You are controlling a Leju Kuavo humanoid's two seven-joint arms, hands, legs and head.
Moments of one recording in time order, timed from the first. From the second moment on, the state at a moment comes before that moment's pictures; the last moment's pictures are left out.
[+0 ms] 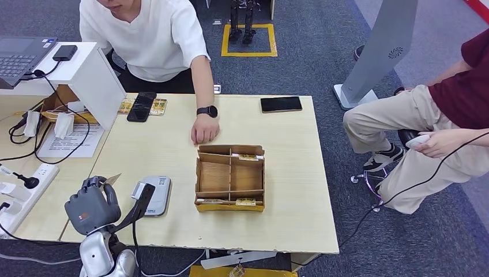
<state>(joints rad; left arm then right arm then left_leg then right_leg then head) -0.05 -0.16 0.09 -1.34 -1.55 0.70 0.25 -0.15 0.28 -1.56 -0.46 1.07 -0.69 -0.44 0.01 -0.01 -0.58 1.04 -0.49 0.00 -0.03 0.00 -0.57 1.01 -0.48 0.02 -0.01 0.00</state>
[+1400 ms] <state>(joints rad) -0.08 -0.12 -0.02 -1.15 -1.38 0.66 0.14 -0.15 0.28 -1.56 -0.45 1.08 -0.69 -0.44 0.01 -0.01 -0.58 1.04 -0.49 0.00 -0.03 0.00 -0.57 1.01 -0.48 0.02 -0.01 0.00</state>
